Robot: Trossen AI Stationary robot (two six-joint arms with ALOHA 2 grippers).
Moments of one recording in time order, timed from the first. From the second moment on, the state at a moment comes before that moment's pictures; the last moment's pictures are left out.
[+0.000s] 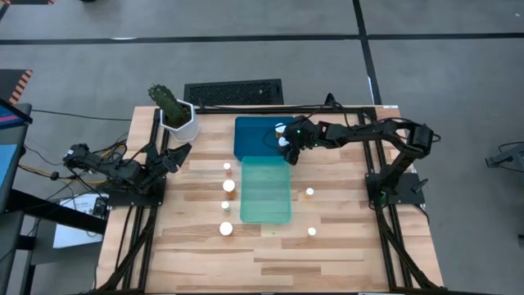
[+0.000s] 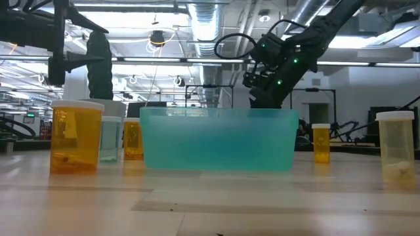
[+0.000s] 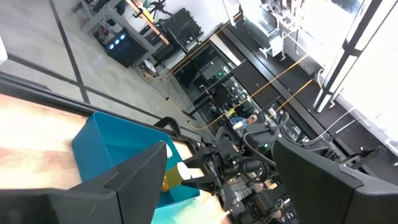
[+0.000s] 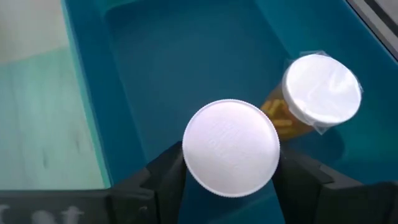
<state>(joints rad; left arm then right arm) -0.37 0.12 0.10 0.20 -1.06 -0.77 -0.41 1.66 0.90 -0.05 0.02 -0.04</state>
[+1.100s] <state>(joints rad) -0.37 0.12 0.10 0.20 -0.98 -0.77 -0.42 1.56 0.98 -0.15 0.03 -0.10</state>
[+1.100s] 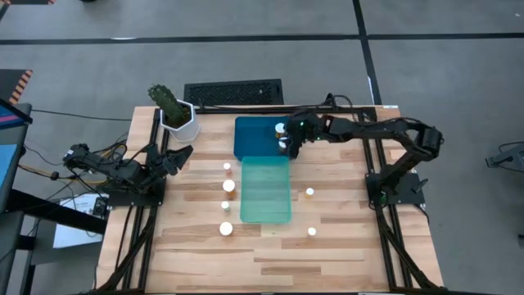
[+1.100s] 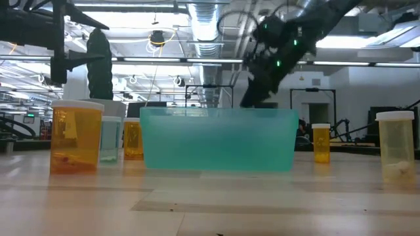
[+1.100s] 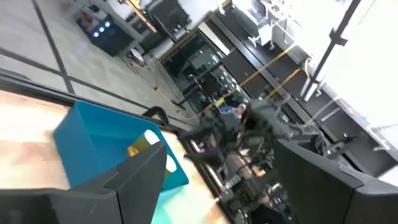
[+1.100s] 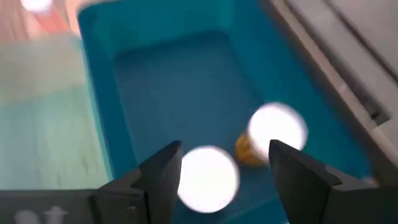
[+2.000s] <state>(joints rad) -0.37 0.12 0.10 0.19 -0.95 -0.77 -0.03 1.84 1.46 -0.12 0.00 -0.24</state>
